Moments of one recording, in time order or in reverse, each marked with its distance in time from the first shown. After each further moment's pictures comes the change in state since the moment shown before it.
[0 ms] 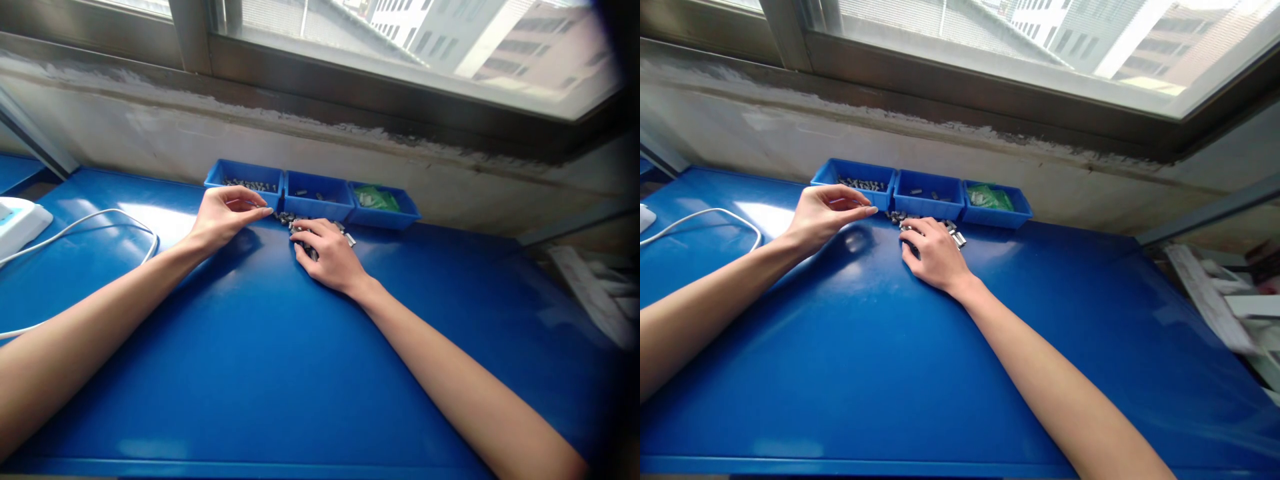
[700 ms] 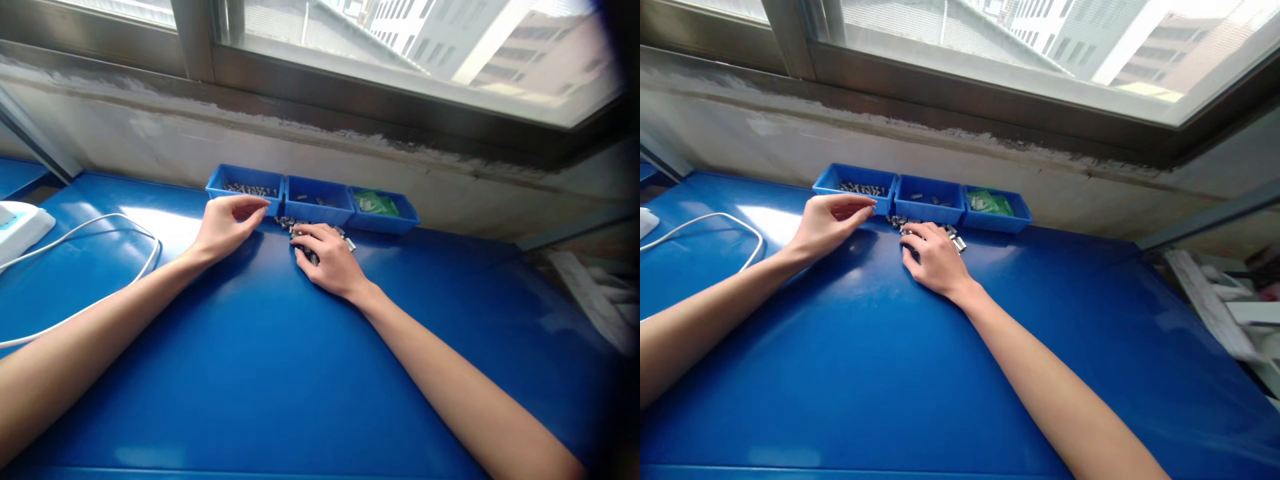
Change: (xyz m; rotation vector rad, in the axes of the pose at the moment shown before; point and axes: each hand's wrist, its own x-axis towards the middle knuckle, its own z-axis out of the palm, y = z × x) left_hand -0.002 -0.006 0.003 0.197 0.006 0.164; right_hand 0.000 0.001 0.000 0.020 0.008 0.001
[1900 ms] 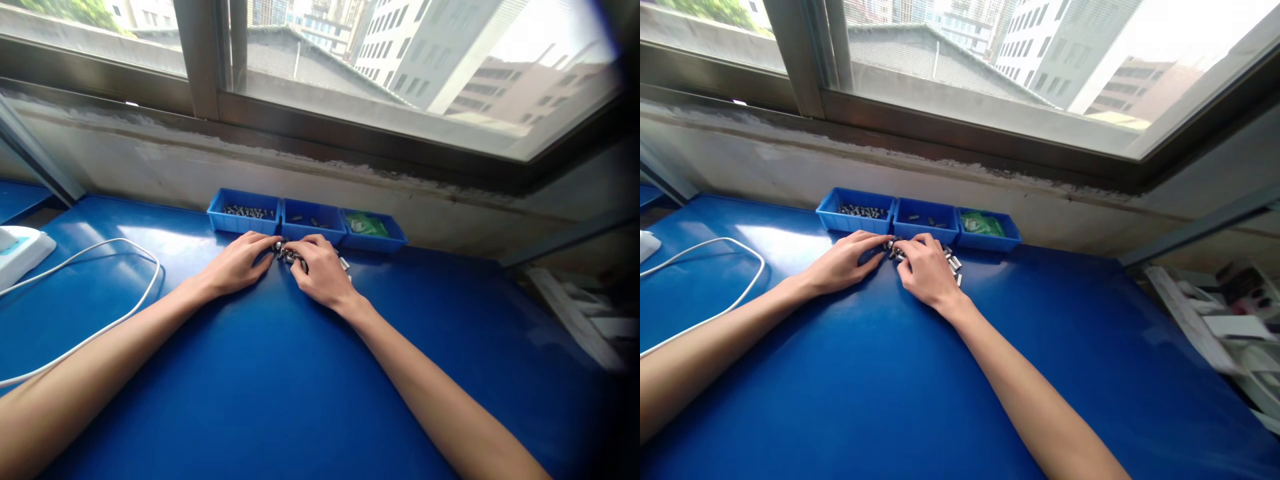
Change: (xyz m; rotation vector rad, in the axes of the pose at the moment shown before) left_hand -0.009 -0.014 0.009 0.444 -0.344 0.338; right_hand 0.022 -0.014 -0.007 -0.087 -0.046 0.172
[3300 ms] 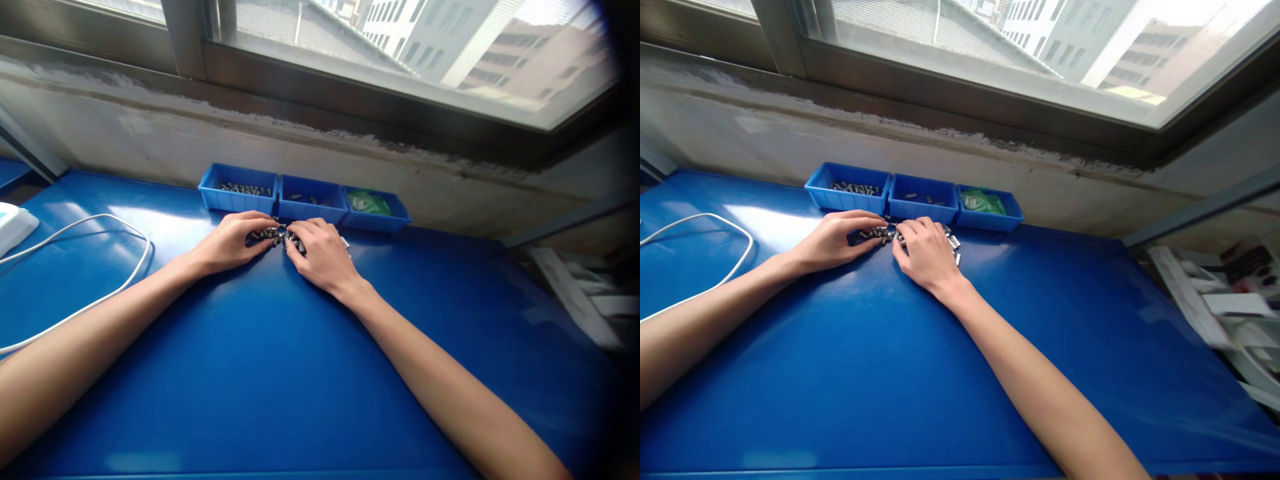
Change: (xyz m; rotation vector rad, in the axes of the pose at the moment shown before) left_hand 0.000 0.003 -0.007 -0.124 0.041 0.071; right_hand -0.010 -0.005 0.001 -0.110 -0.039 -0.002
